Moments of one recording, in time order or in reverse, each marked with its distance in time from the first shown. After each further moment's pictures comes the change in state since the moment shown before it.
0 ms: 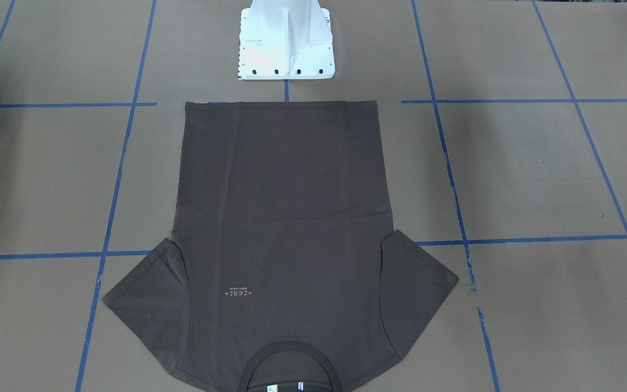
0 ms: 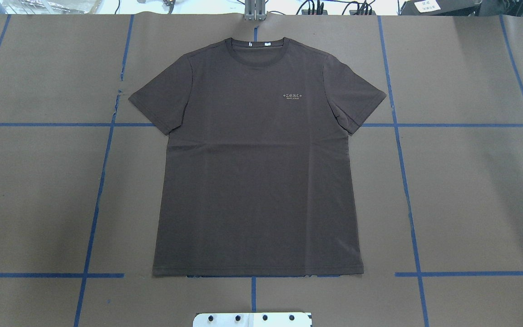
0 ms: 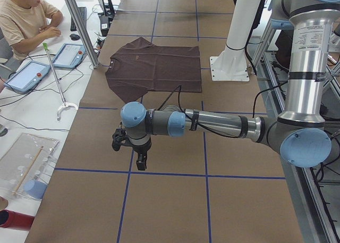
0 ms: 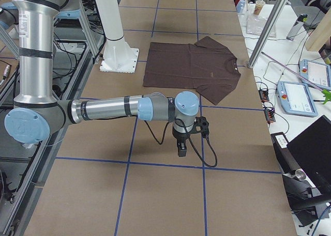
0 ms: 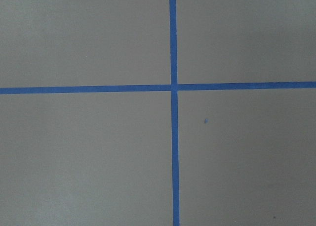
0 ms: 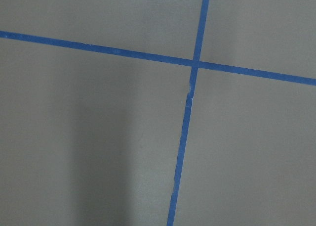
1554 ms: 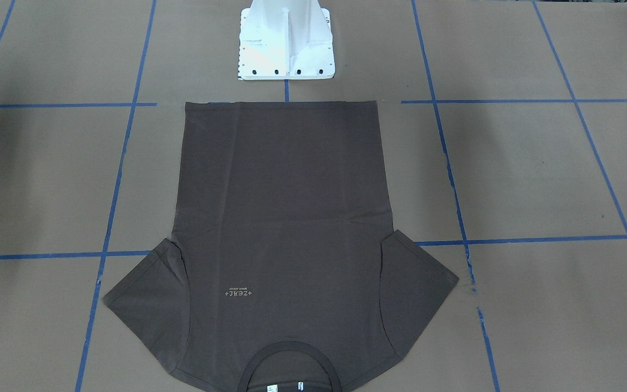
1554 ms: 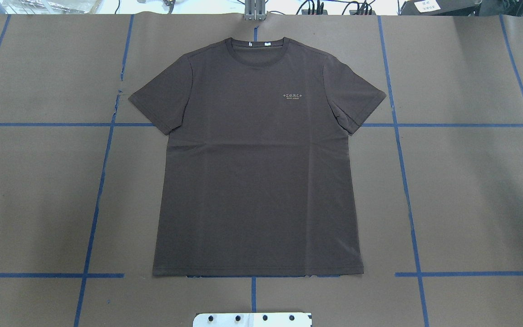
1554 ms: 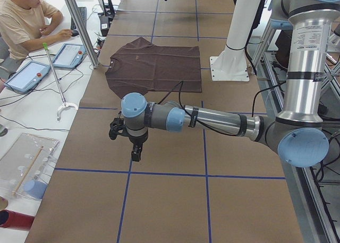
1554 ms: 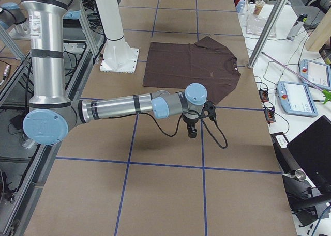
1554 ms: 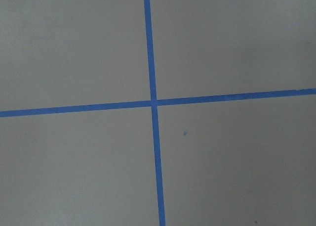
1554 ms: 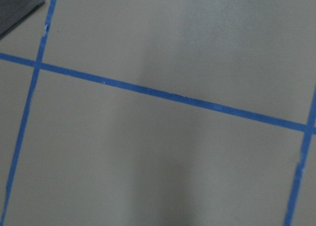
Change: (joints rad) left arm 0.014 -0.013 -0.026 -0.105 -0.018 -0.050; right arm -0.178 0.125 -0.109 0.284 0.122 0.259
